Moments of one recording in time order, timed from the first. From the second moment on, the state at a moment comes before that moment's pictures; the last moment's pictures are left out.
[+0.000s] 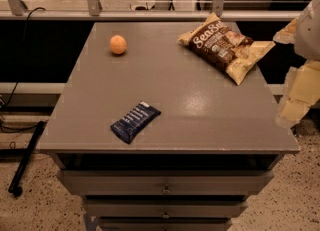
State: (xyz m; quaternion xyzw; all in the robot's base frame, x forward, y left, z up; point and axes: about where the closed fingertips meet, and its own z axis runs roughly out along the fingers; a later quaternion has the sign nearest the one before) arm 0.438 -0.217 0.976 -0.60 0.78 -0.03 0.16
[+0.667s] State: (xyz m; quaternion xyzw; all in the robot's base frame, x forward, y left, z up) arm 0.469 -0.196 0.967 -0.61 0.77 -0.03 0.19
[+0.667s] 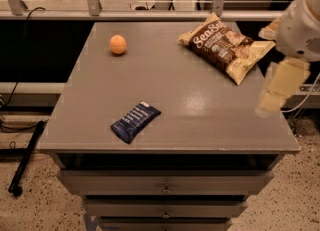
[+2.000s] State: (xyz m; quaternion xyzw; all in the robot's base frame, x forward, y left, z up) arm 0.663 -0.045 0.918 -0.60 0.73 0.07 0.33
